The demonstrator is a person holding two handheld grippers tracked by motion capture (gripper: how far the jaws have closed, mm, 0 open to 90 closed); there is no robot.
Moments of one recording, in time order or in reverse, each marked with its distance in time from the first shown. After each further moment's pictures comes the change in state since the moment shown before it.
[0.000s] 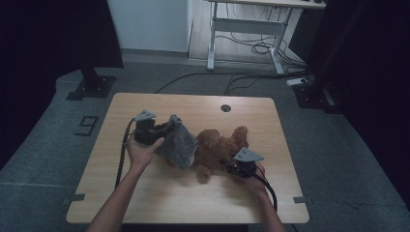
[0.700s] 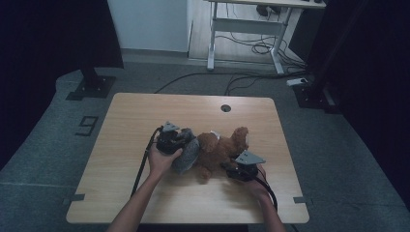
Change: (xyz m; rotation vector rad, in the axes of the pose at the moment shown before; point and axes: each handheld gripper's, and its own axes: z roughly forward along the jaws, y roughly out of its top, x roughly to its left) left arm -0.016 -0.049 0.053 0.099 0.019 0.013; right arm 0.006 -0.004 -0.012 0.024 0.003 0.037
